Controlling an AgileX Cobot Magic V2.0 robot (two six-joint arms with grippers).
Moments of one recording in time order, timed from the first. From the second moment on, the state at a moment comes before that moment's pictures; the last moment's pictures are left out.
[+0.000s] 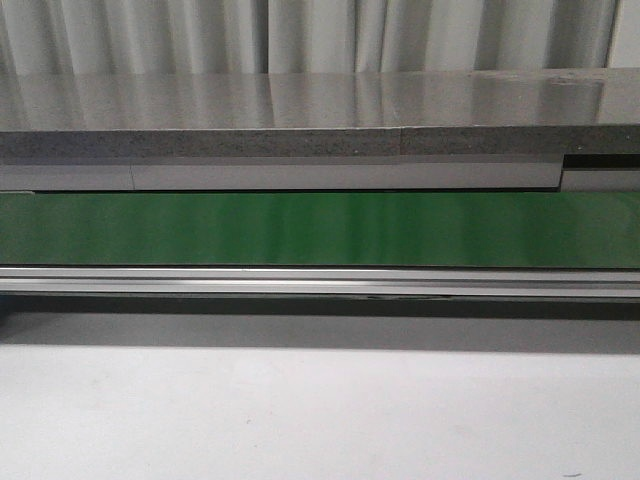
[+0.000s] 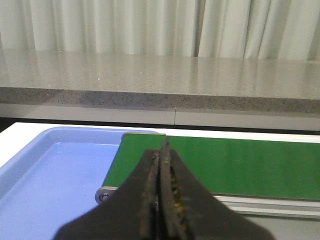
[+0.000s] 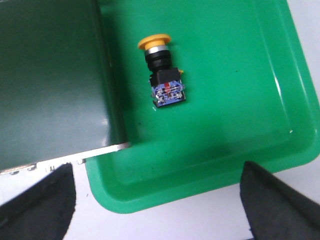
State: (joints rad) left arm -0.03 -0.01 0.00 0.00 0.07 -0.03; right arm -0.57 1.32 -1.04 0.11 0.86 -0.25
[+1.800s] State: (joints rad) left arm -0.03 -0.01 0.00 0.00 0.07 -0.03; right arm -0.59 1.89 -1.40 0.27 0.91 -0.21
